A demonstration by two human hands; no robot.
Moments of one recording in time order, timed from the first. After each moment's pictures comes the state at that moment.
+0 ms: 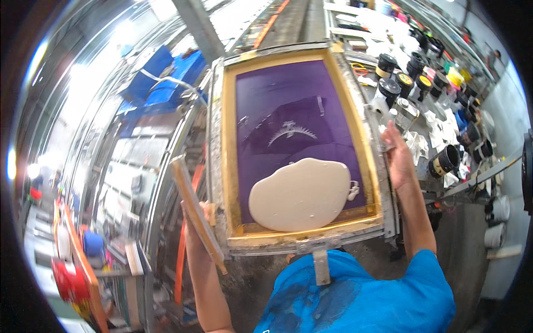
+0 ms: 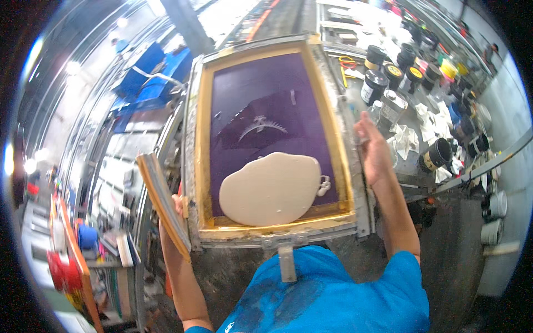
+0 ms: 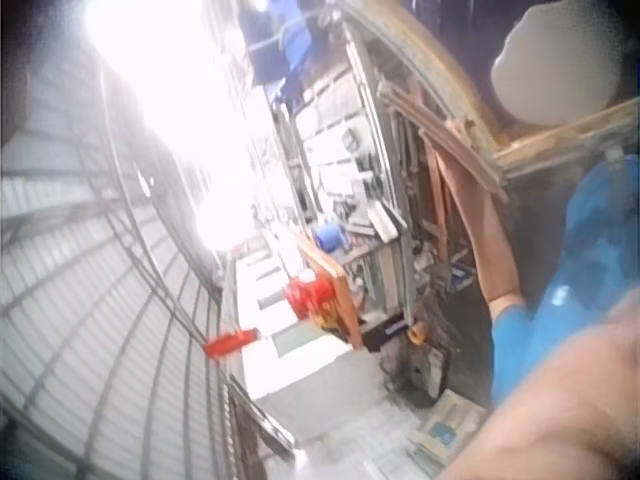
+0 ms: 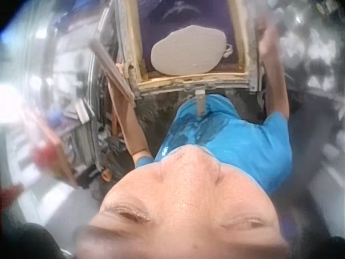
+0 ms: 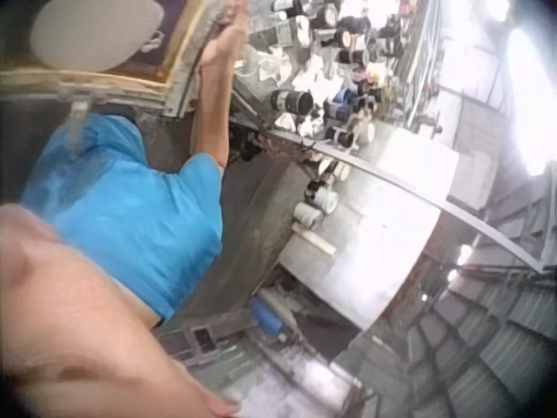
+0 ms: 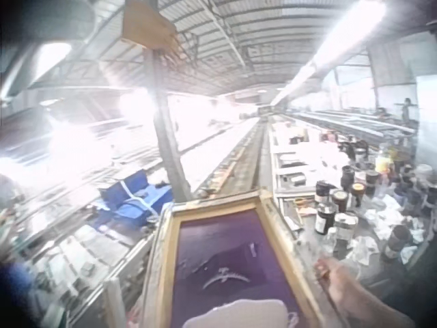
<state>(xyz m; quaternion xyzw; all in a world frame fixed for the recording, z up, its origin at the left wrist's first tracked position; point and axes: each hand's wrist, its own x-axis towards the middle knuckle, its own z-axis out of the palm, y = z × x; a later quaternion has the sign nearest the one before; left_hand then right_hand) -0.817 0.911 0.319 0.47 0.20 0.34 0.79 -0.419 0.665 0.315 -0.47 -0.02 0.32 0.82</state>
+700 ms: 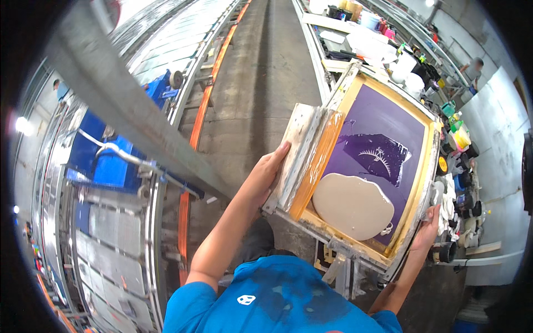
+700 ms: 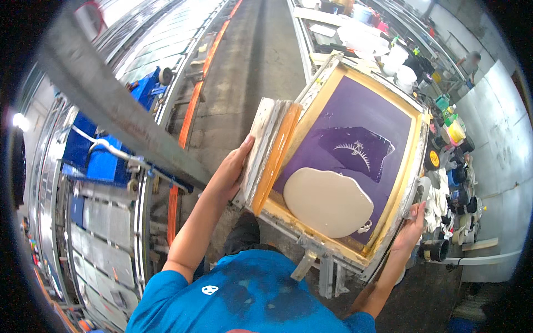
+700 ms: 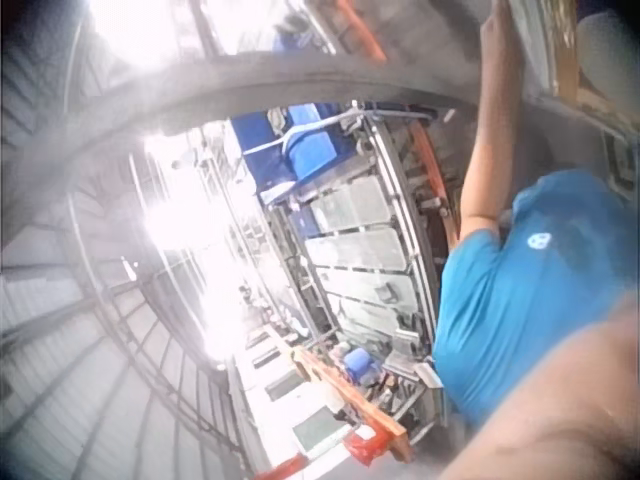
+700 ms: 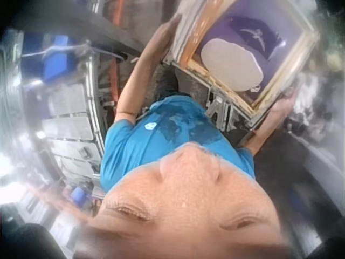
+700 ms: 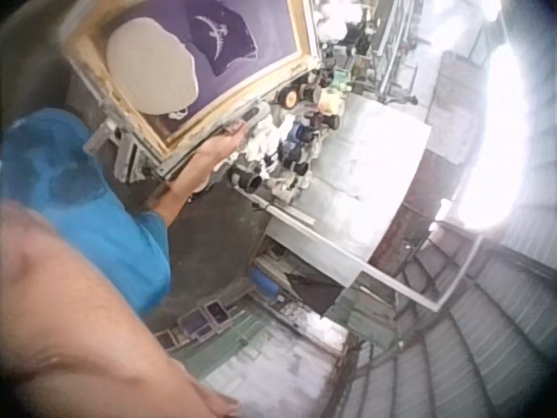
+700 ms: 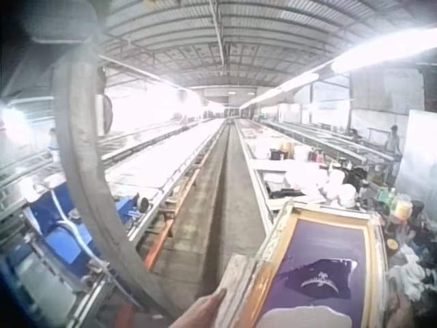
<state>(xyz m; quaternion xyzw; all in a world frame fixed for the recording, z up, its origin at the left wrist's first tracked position) -0.294 1.270 0.315 0.48 0.15 -0.04 0.86 -0.229 0.830 0.311 -0.47 0.08 -0.05 0.88</state>
